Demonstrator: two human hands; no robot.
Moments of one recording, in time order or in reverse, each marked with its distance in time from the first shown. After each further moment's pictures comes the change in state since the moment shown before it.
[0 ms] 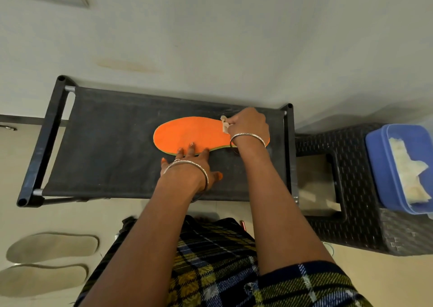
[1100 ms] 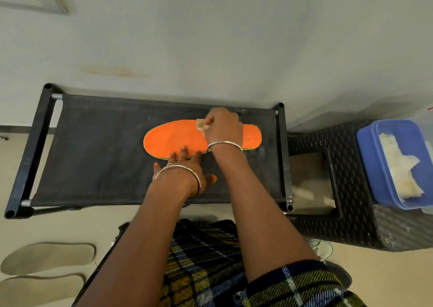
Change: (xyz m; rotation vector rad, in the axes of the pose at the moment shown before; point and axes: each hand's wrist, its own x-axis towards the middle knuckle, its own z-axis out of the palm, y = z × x) left_hand 0.003 0.001 0.001 0.008 -0.003 -0.010; right_hand -0.016 -0.019 0.018 -0.040 0.066 -0.249
